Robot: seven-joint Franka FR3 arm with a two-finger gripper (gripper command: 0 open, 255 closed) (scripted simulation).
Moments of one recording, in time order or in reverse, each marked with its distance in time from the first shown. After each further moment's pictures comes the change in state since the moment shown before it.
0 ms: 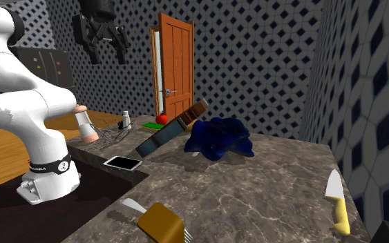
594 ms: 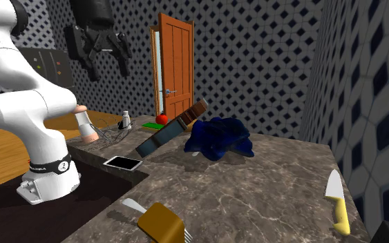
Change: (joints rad) arm -0.027 0.146 -0.133 -0.004 -0.017 0.171 -0.123
